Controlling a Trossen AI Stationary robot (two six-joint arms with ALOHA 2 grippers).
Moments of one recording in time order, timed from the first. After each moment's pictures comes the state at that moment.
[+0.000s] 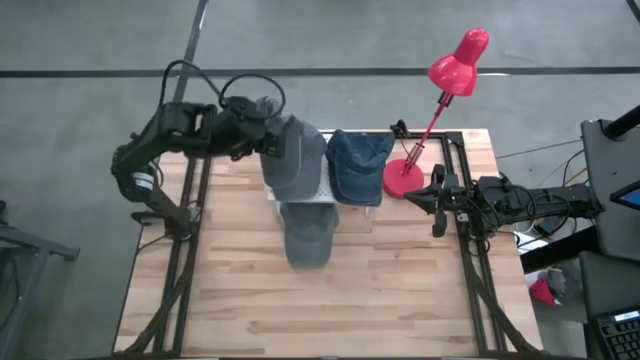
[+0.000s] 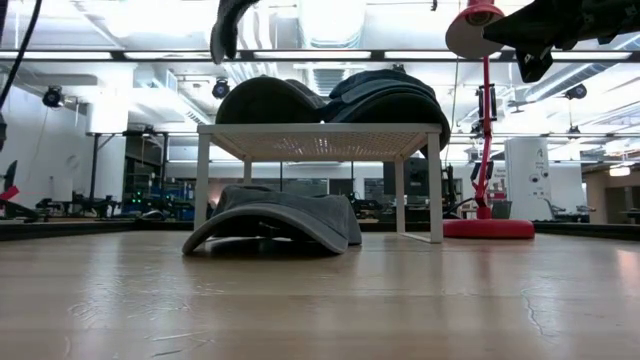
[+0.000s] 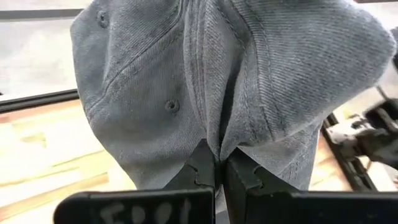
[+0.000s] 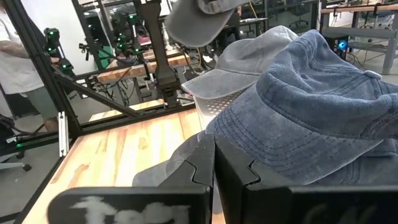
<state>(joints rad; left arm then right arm) 0.08 1.58 2.28 -1.57 -0.53 -1.06 0.09 0.40 0.40 -0.08 0.24 0.24</state>
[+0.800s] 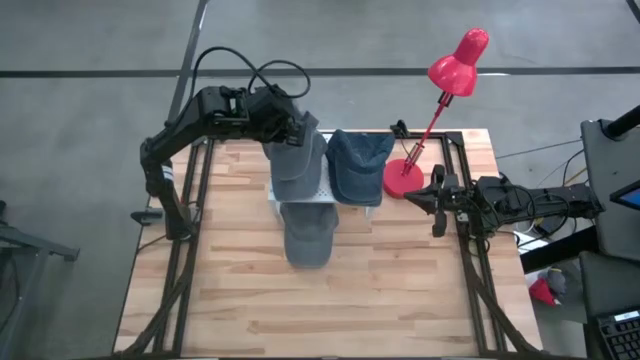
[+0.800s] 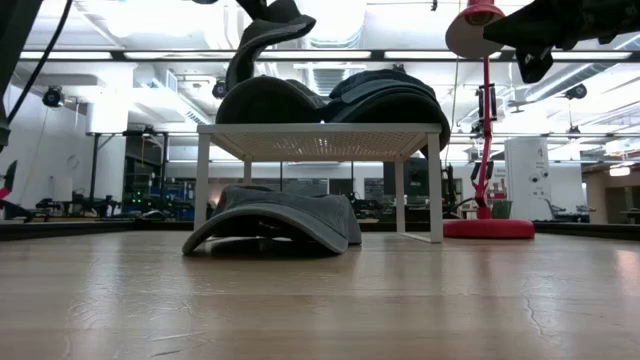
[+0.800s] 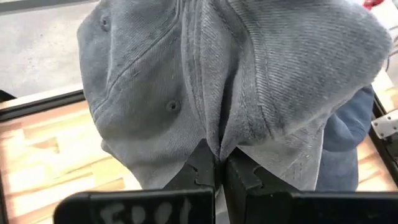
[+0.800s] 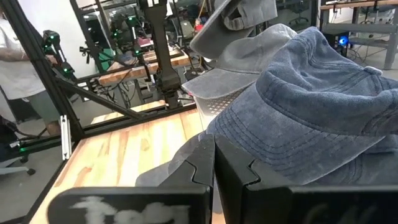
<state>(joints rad) 0.26 1.74 2.36 -1.57 -0.40 -0.91 0.09 0.40 0.40 -0.08 0.24 0.26</state>
